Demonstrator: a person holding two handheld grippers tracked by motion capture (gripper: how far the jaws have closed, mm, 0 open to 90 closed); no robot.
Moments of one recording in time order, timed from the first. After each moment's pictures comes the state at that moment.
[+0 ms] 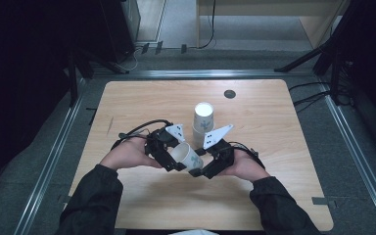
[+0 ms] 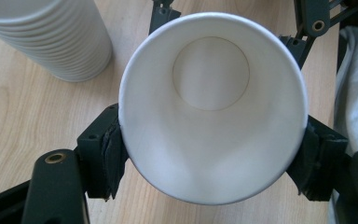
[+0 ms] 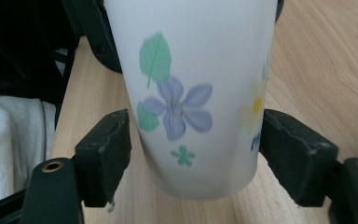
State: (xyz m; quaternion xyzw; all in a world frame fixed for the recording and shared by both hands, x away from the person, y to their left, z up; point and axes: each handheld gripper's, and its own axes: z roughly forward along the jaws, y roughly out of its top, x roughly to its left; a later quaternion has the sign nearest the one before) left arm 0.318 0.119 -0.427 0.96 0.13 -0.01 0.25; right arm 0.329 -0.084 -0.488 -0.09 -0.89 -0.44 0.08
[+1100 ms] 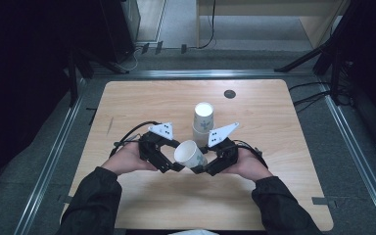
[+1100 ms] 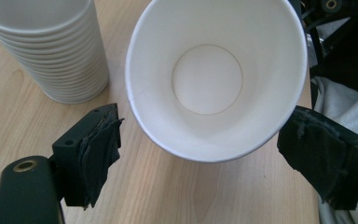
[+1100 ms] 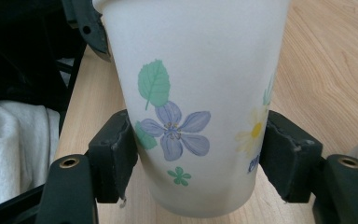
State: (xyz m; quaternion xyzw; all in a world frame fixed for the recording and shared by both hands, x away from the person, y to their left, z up) left arm 0.315 0.148 -0.438 0.91 0.16 -0.03 0.38; right arm 0.330 -0.095 -0.480 -0.09 -0.88 -0.46 0.07
